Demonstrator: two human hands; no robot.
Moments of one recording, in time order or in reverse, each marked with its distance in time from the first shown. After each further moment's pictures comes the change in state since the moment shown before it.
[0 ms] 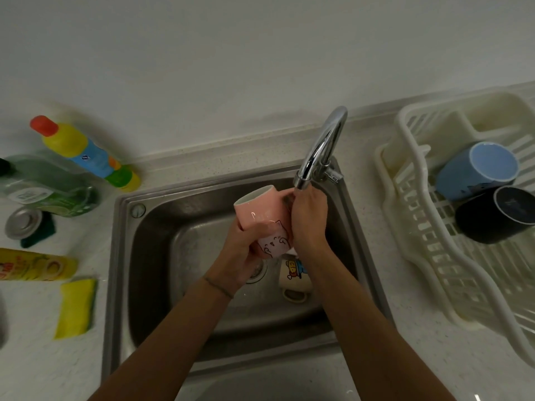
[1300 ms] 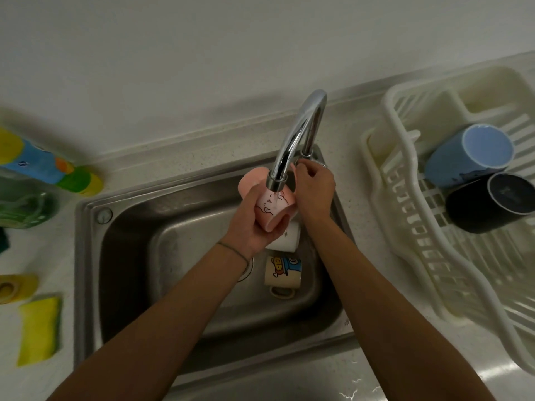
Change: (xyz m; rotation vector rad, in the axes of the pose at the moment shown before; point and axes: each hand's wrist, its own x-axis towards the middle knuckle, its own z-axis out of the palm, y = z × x) left_hand 0.079 -0.013 0.044 -0.349 0.214 -0.395; right_hand 0.112 0.059 -0.031 -0.235 0.148 -0.101
